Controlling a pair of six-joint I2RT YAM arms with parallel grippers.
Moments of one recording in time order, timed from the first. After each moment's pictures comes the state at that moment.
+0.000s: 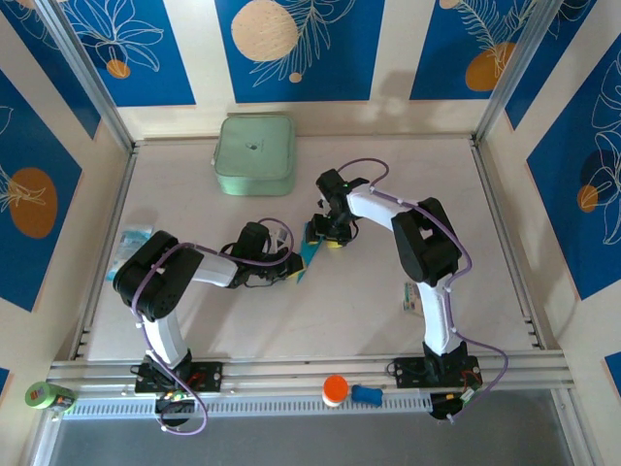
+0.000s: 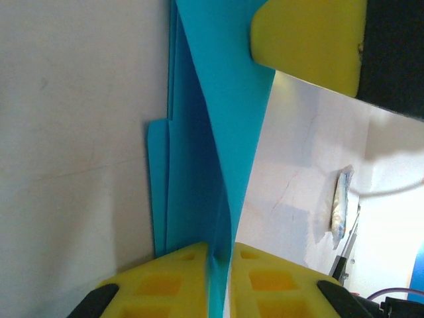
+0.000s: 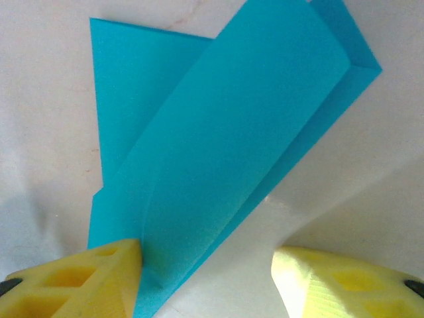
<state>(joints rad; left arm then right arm) -0.56 1.80 0.65 0.42 0.60 -0.93 0.54 2.12 1.54 -0.81 -0.30 0.51</state>
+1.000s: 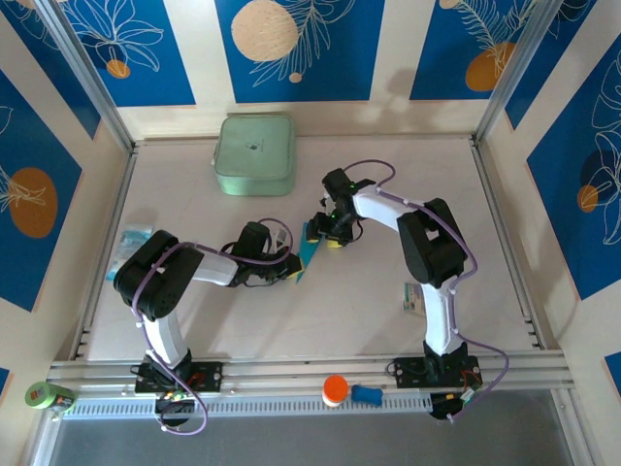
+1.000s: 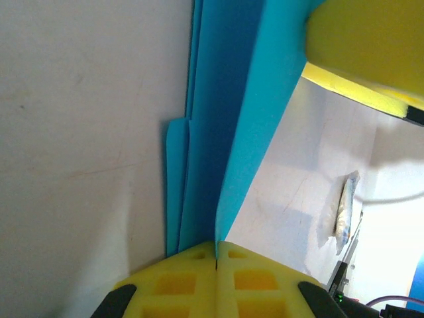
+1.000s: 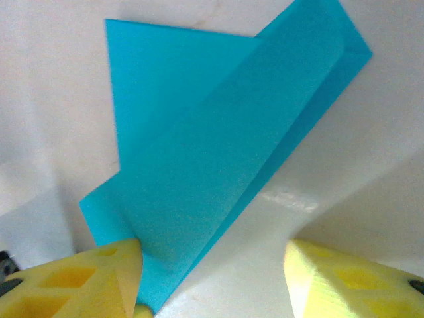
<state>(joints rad) -0.56 1.81 0.67 0.38 0.59 -0.95 0.50 2.06 1.46 -0.73 -0.40 0.52</state>
